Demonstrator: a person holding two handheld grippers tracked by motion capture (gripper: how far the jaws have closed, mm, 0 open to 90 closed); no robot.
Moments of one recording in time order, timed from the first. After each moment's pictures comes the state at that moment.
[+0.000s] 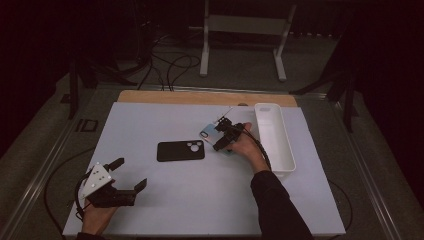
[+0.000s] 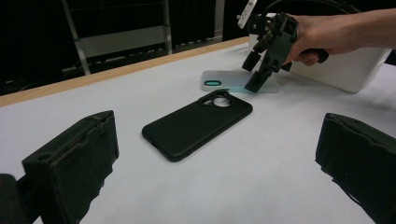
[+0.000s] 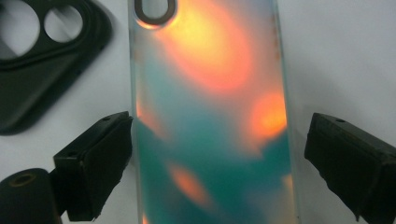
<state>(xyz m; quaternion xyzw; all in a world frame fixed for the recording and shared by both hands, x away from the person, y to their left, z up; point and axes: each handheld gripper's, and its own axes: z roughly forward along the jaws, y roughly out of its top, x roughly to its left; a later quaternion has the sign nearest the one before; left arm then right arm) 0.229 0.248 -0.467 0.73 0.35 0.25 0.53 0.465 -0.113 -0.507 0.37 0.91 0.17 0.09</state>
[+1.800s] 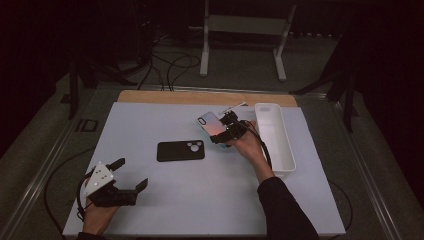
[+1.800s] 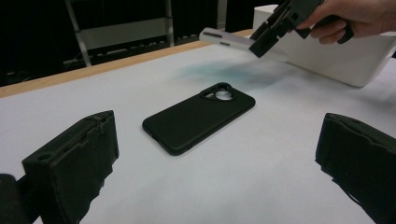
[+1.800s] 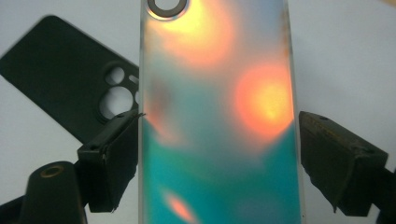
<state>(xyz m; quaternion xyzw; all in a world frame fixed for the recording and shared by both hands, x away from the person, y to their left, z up) 0.231 0.246 -0.470 0.74 0.36 0.25 0.52 0.443 -0.123 -0.460 0.41 0.86 0.30 0.09</state>
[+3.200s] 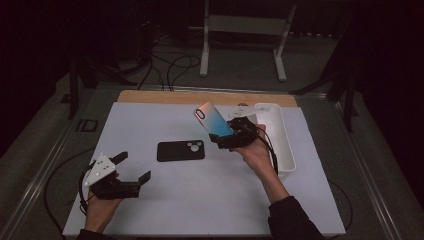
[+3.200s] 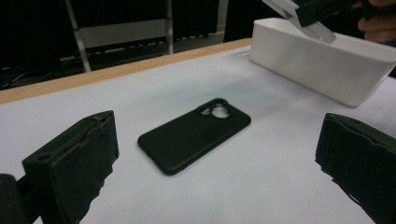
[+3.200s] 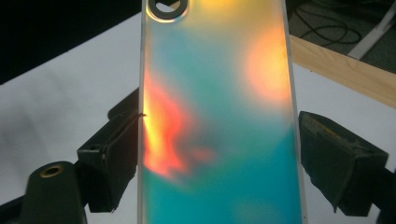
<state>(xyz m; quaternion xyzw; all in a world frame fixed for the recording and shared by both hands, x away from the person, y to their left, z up) 0.243 0.236 -0.446 0.72 0.38 0.23 0.53 0.375 -0.136 -0.402 0.36 0.81 0.44 0.13</state>
